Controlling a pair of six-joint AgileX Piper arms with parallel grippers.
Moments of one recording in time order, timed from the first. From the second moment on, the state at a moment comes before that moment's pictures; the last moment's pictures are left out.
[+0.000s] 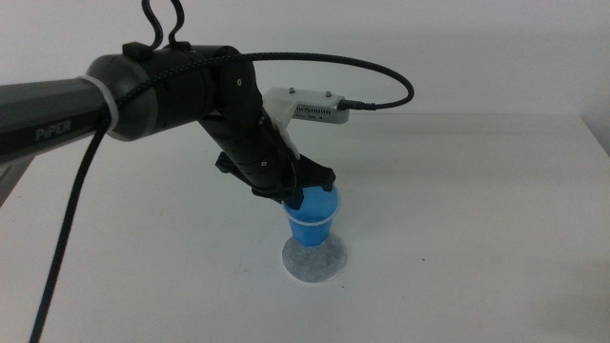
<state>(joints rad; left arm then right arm) -0.51 1.88 -1.44 -0.26 0.86 0.03 -0.02 0.00 0.00 -0.03 0.25 -0.02</state>
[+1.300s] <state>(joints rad) -0.49 1.35 -1.16 0.02 0.89 -0.19 -0.02 0.00 0.00 -0.03 0.25 -0.02</state>
